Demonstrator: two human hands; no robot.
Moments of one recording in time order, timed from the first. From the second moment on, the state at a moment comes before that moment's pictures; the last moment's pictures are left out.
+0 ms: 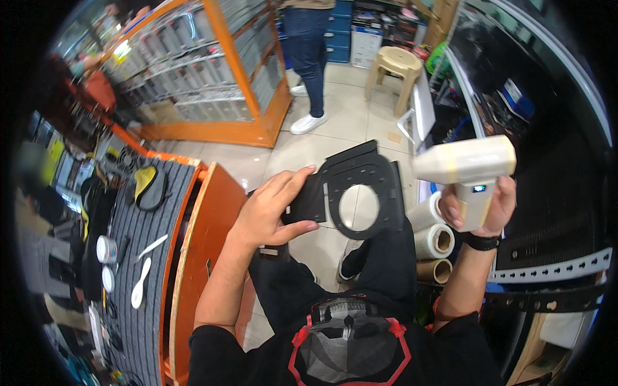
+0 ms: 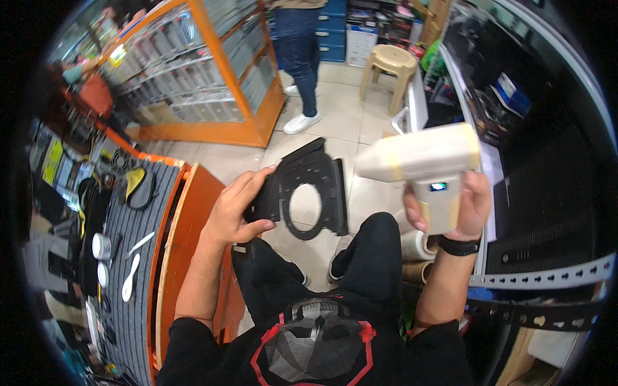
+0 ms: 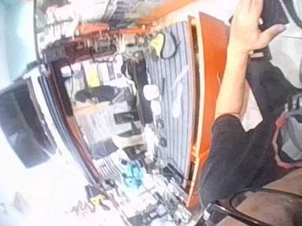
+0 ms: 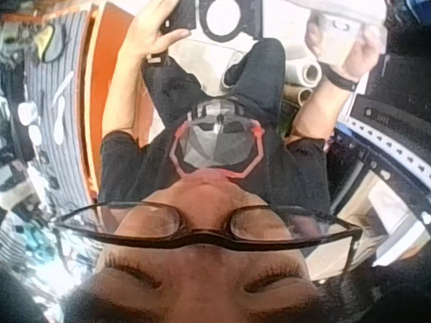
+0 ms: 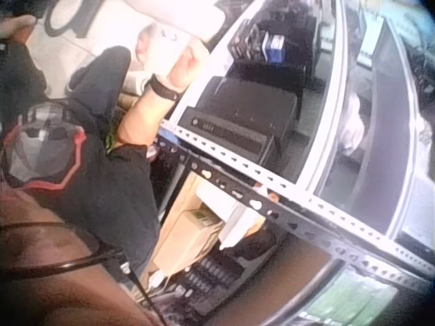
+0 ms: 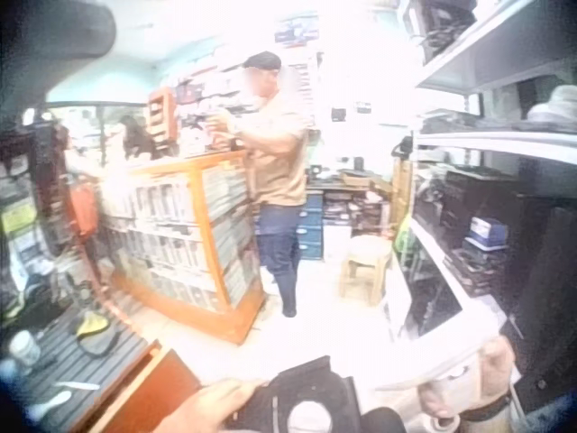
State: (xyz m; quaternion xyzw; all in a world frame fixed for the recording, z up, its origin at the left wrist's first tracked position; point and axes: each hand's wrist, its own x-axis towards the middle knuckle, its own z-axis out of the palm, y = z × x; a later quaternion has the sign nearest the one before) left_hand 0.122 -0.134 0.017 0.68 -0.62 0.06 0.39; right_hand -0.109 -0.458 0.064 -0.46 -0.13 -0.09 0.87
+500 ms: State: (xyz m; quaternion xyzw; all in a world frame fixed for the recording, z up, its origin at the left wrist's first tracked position) left_hand -0.004 0.049 0.058 0.80 -0.29 0.06 0.51; right_hand -0.036 -0.393 -0.022 -0.50 -0.15 0.13 0.84
